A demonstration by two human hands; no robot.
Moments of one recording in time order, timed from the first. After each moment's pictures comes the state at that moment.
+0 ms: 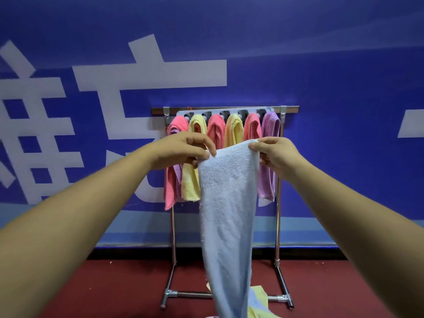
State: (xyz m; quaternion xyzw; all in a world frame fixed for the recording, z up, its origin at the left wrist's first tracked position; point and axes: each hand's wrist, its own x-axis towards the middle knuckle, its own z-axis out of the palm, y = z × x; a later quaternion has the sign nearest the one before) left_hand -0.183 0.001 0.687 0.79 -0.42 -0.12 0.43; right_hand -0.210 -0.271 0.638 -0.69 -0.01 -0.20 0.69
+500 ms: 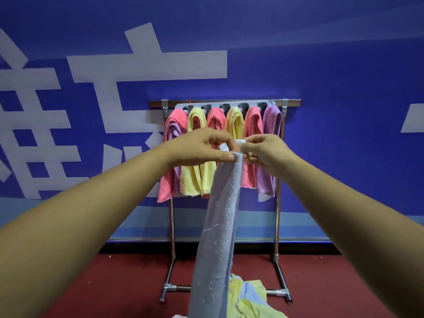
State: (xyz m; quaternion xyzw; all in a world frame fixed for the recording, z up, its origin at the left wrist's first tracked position) left_hand -0.202 -0.034 0.680 0.82 -0.51 0.01 0.28; right_hand -0.206 -0.249 0.633 -0.70 -0.05 -0.14 0.70
